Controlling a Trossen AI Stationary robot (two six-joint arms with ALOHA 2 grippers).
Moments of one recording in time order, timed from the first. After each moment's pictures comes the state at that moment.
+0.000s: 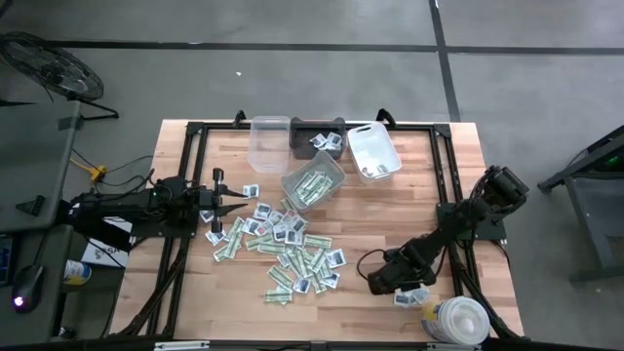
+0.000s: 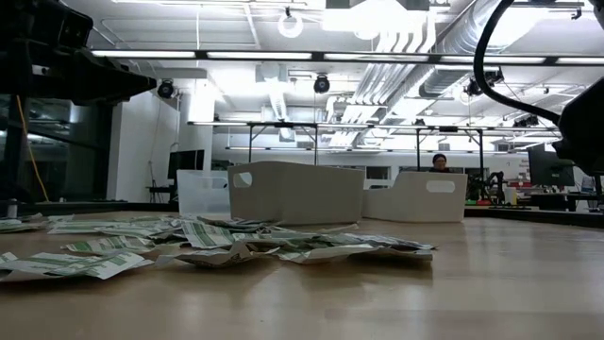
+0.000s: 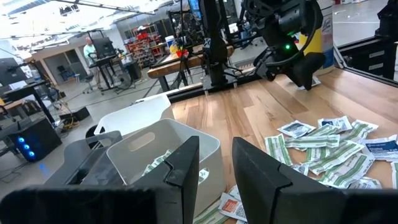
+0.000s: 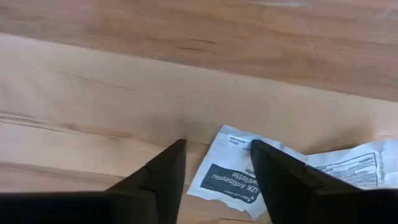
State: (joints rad) left arm 0.04 0.02 0.01 0.00 0.01 0.29; right arm 0.62 1.72 0.82 -0.47 -0.29 2.05
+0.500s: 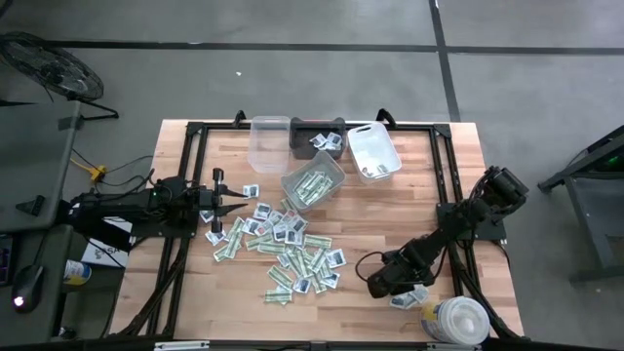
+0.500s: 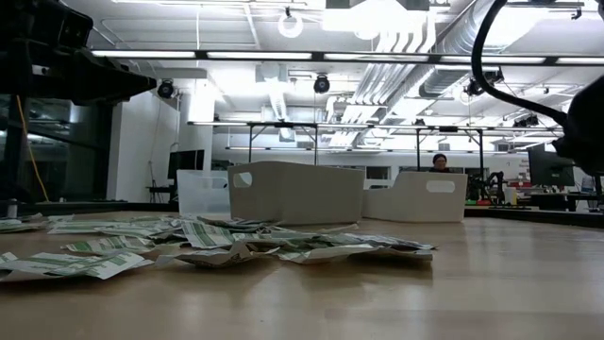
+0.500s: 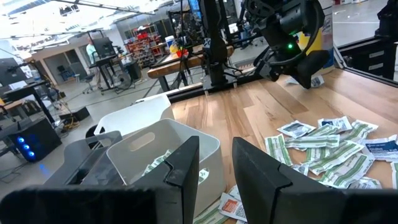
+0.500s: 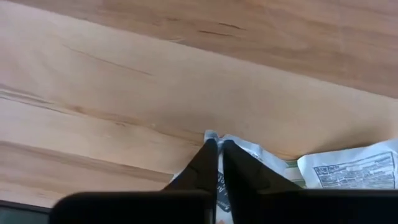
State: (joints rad) left arm 0.04 0.02 0.01 0.00 0.01 0.29; right arm 0.62 1.73 0.82 -0.47 -0.27 1.98
